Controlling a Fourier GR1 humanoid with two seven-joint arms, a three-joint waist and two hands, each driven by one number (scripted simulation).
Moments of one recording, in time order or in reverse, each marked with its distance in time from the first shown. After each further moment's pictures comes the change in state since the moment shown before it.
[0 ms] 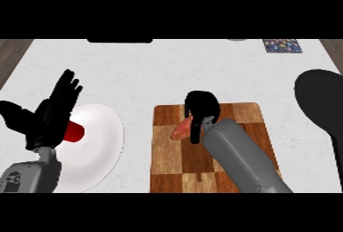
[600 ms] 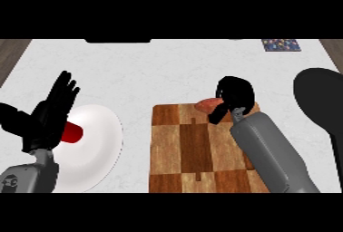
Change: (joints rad) left arm 0.016 -0.002 0.015 -0.019 -0.006 -0.008 0.011; right arm 0.050 -0.136 -0.120 -0.105 0.112 -0.137 0.092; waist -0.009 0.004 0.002
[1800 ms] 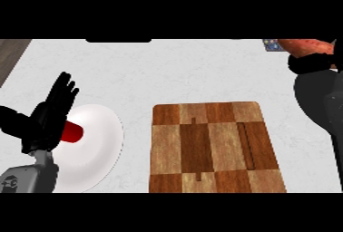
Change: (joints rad) left arm 0.007 -0.009 0.018 0.010 -0.009 -0.025 -0.025; right arm -0.045 -0.333 -0.300 -0.404 0.169 0.053 0.099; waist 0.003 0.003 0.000
